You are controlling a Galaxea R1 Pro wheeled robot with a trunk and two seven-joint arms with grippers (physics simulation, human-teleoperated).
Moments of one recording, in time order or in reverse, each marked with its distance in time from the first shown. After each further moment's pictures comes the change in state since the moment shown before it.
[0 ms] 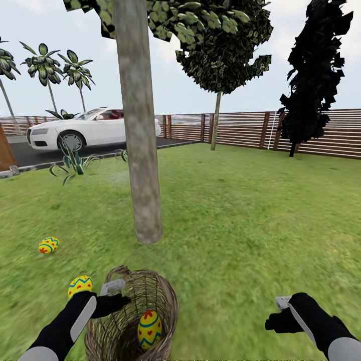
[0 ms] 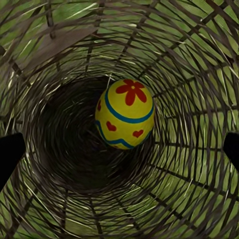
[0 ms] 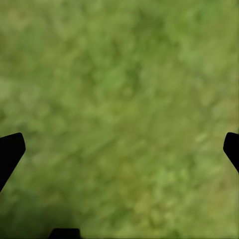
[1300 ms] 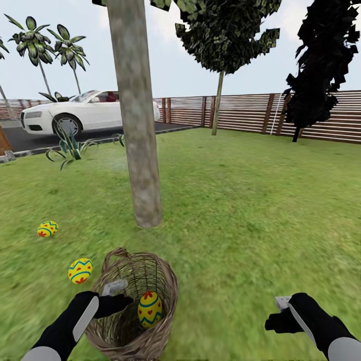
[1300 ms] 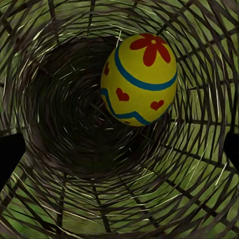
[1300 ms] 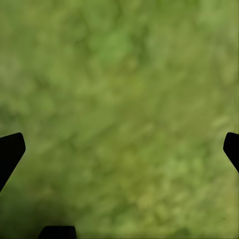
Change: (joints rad) left arm 0.000 -0.014 -0.002 0.000 -0.001 0.000 0.000; right arm 0.000 0.000 0.000 0.001 0.001 0.000 0.000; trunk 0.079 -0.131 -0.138
